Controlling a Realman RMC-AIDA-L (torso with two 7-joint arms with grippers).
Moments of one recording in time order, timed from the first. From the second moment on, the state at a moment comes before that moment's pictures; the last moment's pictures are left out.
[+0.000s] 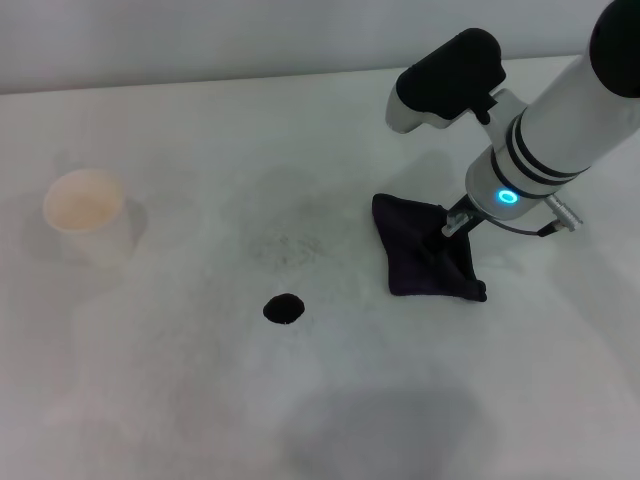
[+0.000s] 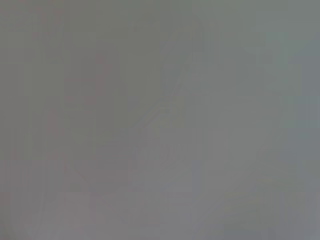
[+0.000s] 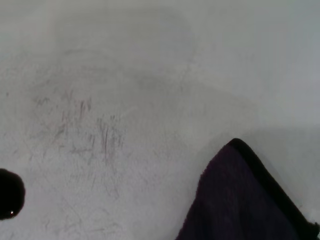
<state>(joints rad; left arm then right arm) -0.50 -2.08 1.01 0.14 -2.93 -0.92 2.70 0.70 2.02 -1.69 -0.97 0.55 1.16 -0.25</state>
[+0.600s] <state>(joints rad) -0.51 -2.08 1.01 0.14 -2.93 -0.92 2.70 0.69 2.02 -1.63 -0.92 0.62 1.13 -0.25</state>
